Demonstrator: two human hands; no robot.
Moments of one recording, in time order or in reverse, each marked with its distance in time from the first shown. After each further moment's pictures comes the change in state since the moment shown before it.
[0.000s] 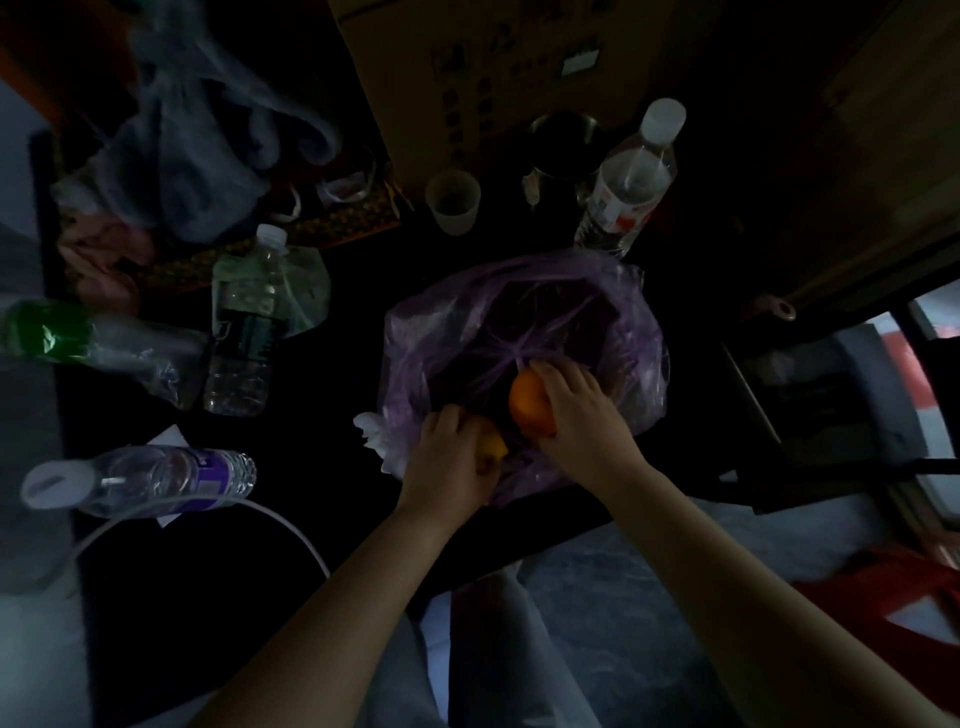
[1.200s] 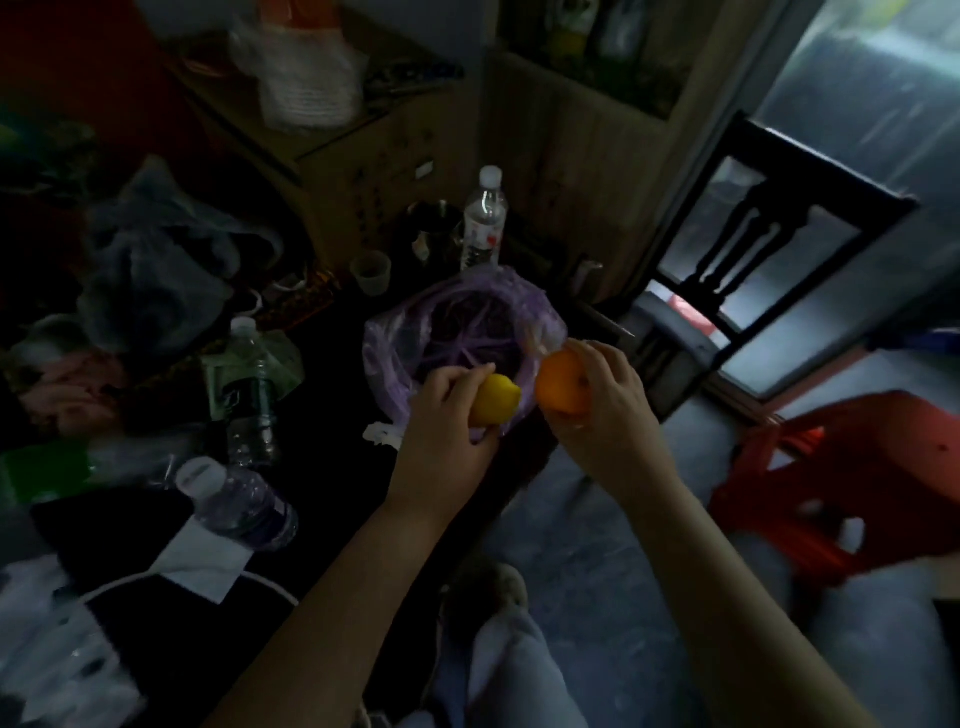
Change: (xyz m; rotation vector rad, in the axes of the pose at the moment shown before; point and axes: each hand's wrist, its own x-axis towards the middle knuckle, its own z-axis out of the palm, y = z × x) left_hand -0.123 -0.009 -0.130 -0.383 0.150 0.634; right_hand -0.187 -0.170 -0.019 0.044 0.692 0.389
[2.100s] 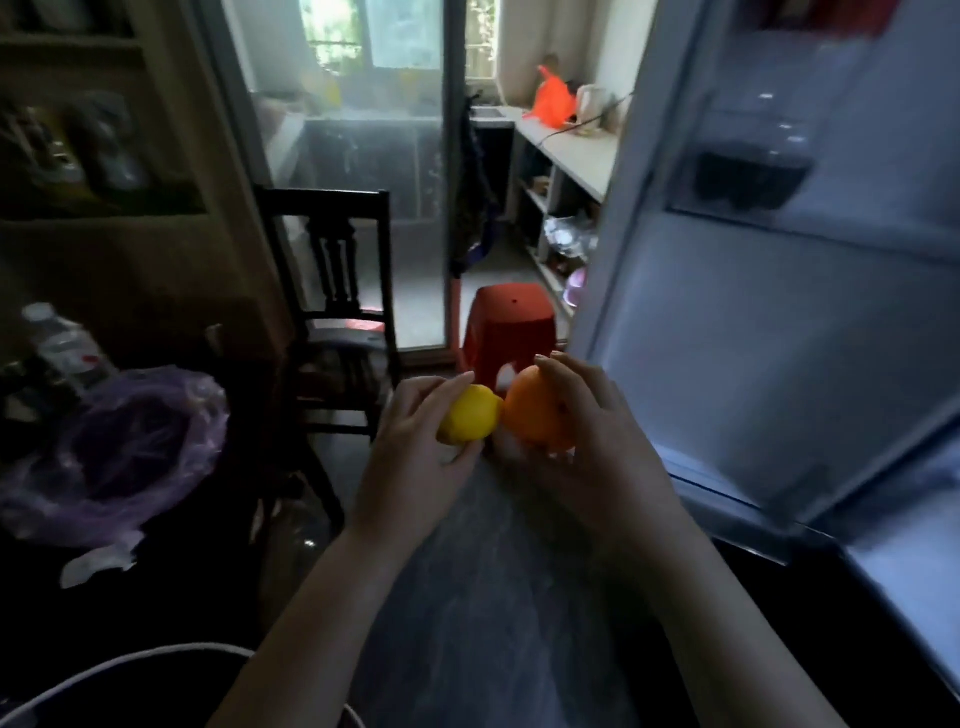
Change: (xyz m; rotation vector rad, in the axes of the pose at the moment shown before) left_hand -0.224 0.241 0.010 -0.228 -0.464 0.681; right_hand -0.412 -0.065 -0.188 -0.272 0.531 0.475
